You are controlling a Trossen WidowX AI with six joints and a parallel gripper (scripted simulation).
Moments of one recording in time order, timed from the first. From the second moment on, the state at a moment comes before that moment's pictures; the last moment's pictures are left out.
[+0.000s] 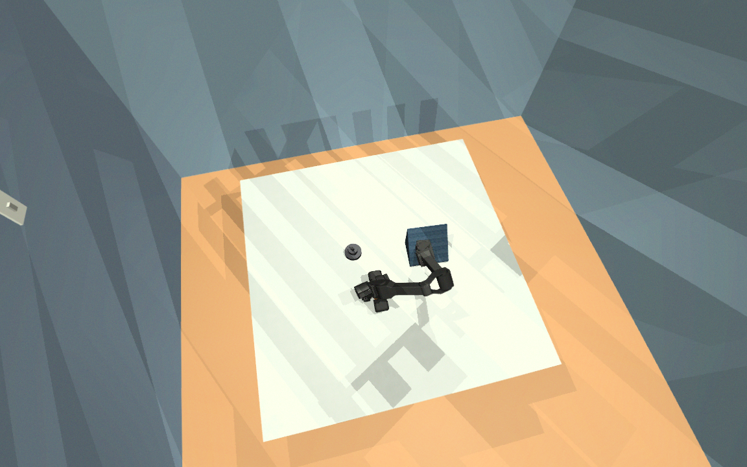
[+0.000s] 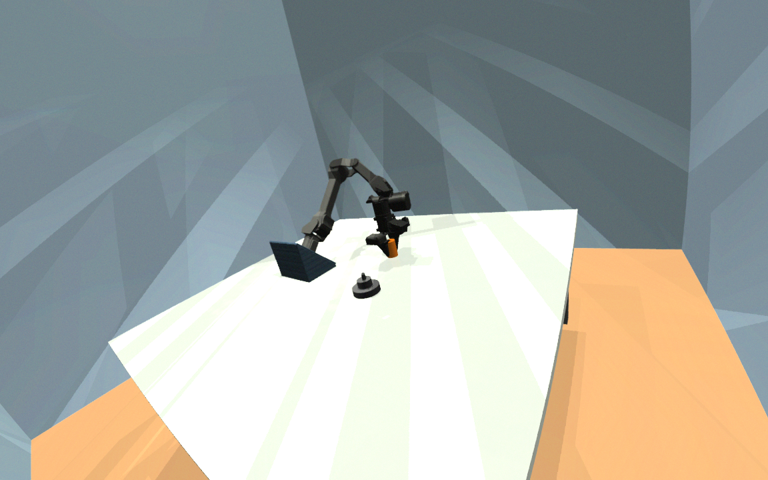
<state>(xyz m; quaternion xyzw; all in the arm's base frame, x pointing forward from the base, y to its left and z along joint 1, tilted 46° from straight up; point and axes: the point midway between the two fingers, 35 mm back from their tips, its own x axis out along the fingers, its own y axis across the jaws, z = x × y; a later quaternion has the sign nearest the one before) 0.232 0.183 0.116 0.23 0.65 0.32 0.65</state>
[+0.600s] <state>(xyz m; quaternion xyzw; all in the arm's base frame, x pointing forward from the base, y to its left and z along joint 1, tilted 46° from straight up) 0.239 0.157 0.130 0.23 0.66 0.31 0.65</state>
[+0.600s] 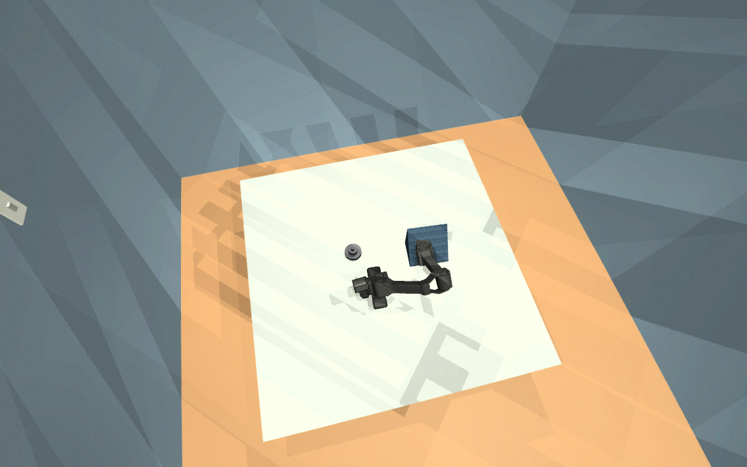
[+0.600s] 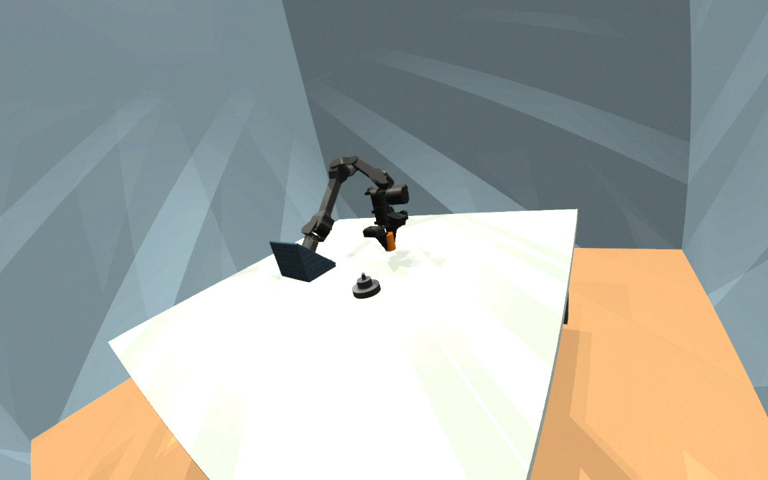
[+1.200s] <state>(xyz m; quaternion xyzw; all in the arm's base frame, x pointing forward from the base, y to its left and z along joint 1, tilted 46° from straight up) 0.241 0.081 0.196 0.23 0.65 0.32 0.65</state>
